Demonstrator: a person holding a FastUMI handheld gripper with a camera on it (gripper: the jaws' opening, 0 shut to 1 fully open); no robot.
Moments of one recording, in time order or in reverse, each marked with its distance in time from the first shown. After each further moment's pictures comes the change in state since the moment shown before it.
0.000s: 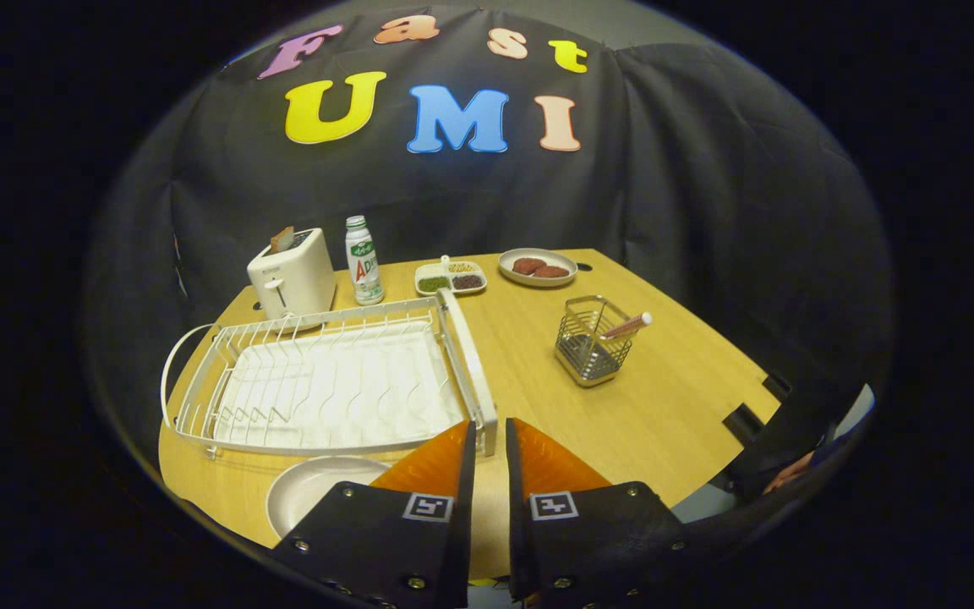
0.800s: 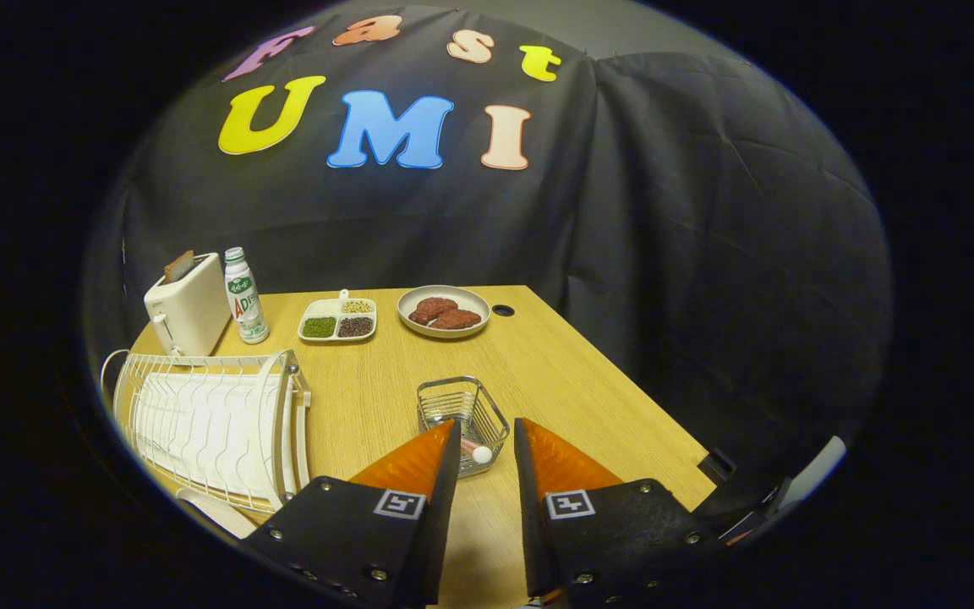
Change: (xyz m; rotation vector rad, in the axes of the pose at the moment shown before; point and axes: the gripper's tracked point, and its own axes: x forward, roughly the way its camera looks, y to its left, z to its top) arm 0.093 -0.145 0.061 -0.045 -0.025 -0.105
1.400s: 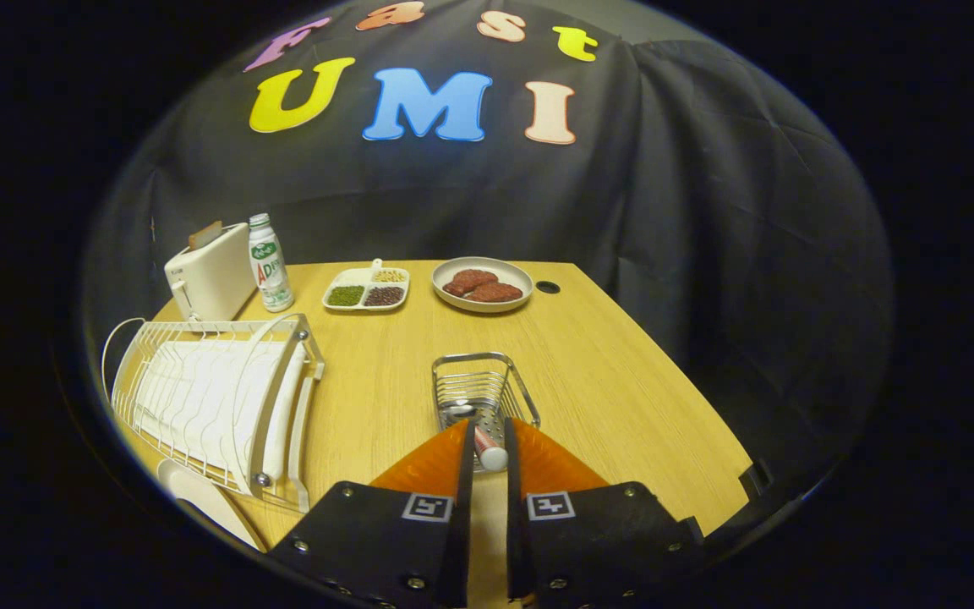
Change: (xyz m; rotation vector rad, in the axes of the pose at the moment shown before) arm 0.037 0.018 -0.022 -0.071 0.046 0.174
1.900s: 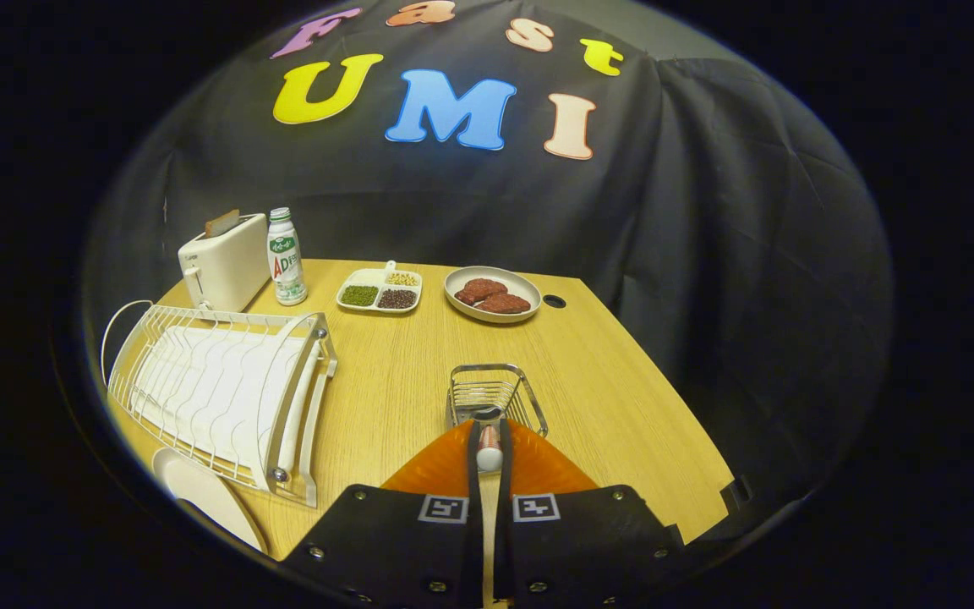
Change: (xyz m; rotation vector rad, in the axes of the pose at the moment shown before) arm -0.026 0.002 0.016 -0.063 -0.021 -0.037
